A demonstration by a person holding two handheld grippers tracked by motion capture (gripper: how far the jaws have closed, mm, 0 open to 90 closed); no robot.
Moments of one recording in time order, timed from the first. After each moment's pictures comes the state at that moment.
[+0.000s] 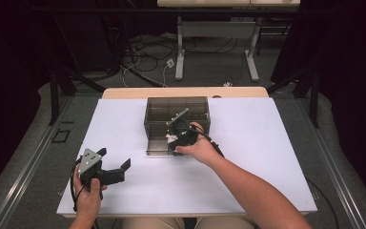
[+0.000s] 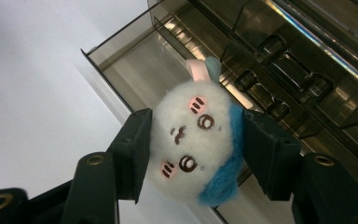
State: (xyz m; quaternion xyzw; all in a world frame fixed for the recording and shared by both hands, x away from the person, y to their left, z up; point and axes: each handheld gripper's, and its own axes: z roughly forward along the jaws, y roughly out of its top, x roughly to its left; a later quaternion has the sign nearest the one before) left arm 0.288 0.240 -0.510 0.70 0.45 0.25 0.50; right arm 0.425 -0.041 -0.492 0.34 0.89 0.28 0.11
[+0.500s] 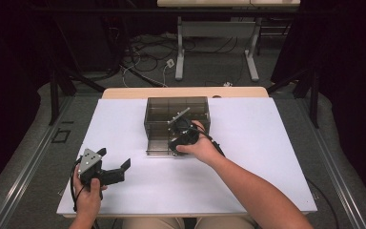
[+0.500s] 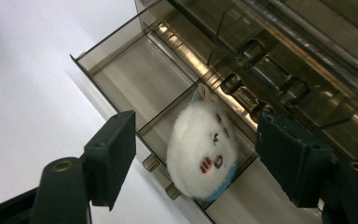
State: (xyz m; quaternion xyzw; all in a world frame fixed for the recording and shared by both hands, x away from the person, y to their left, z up) left arm 0.289 0.241 -0.511 0.70 0.45 0.26 0.50; right arm 0.427 -0.044 -0.491 0.35 0.89 0.28 0.12
